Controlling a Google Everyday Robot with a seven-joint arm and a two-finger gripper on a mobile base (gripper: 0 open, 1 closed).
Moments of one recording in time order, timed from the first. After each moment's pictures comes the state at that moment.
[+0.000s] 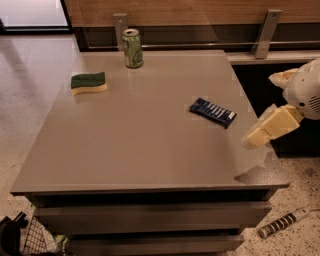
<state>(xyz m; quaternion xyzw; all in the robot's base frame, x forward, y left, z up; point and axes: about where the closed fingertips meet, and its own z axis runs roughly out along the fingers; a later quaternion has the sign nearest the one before) 0.476 -0.210 0.920 -0.48 0.81 0.08 0.33</state>
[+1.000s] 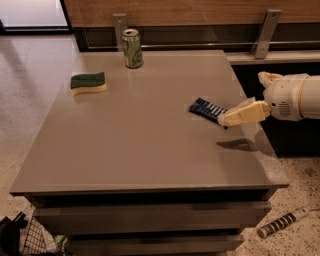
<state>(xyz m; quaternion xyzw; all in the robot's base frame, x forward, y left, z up) 0.564 -0.207 0.890 -0.37 0.77 0.14 0.49</state>
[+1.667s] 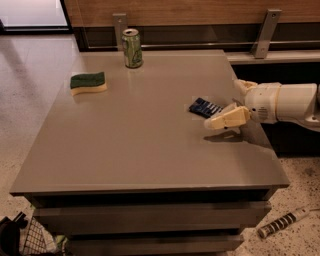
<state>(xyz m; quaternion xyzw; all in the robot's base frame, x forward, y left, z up) 0.590 -0.172 0.853 -0.40 0.74 0.22 0.50</state>
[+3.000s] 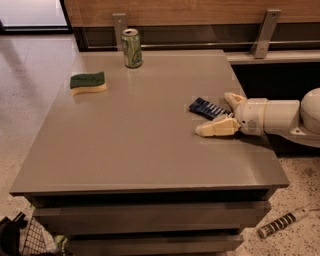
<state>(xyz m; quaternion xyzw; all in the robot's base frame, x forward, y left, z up) 0.590 -0.155 0.800 -0.38 0.75 0.27 0.48</state>
